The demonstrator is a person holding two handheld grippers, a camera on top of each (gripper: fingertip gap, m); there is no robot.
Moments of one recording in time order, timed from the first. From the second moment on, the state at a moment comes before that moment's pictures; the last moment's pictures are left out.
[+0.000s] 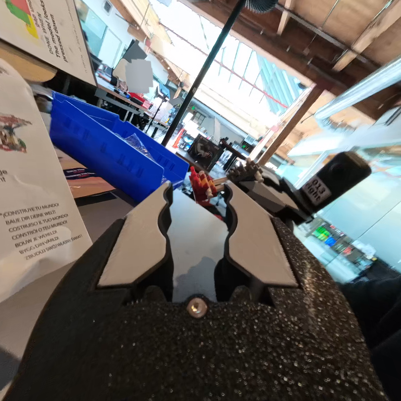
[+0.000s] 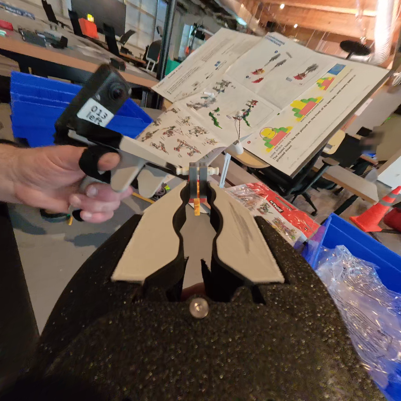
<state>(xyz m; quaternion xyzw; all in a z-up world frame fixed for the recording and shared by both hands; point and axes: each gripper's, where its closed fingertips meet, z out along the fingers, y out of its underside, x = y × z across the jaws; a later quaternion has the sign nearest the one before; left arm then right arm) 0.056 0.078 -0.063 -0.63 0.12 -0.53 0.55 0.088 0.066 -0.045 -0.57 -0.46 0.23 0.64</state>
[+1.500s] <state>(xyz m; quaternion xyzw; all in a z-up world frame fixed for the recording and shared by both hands) 0.046 0.042 -0.142 -0.74 0.35 -0.29 0.49 0.124 0.079 -0.188 -0.64 -0.70 0.25 0.20</state>
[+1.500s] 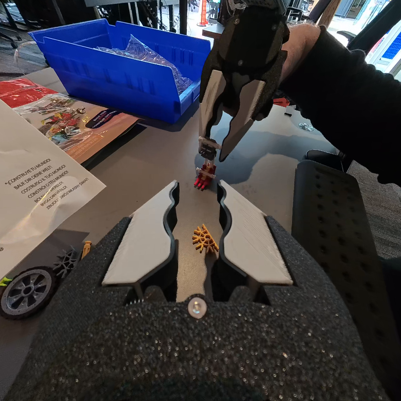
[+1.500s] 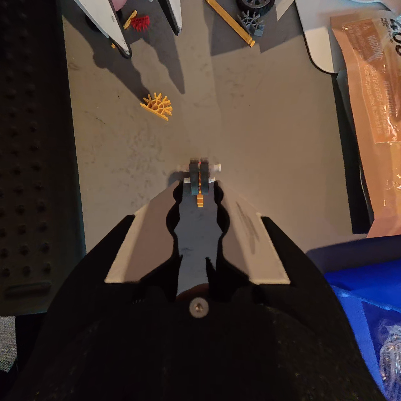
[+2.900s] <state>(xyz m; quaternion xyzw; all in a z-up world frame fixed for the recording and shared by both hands) -0.024 0.028 -0.144 -0.73 0.41 -0.16 0.51 -0.025 0.020 -0.127 -0.58 -0.56 0.33 0.49</state>
